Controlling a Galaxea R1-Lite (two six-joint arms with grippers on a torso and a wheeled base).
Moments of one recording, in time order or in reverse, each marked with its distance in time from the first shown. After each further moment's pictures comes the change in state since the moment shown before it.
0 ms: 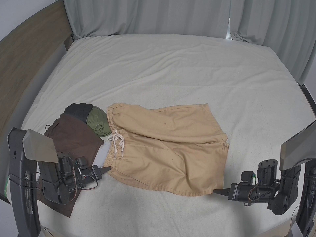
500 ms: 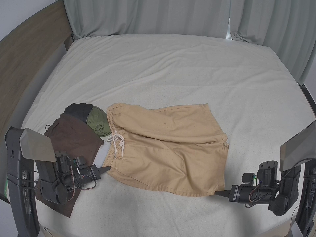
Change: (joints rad) left arm 0.006 -0.026 0.023 -0.001 -0.044 0.001; right arm -0.004 0.009 0.019 -0.001 -0.015 -0.005
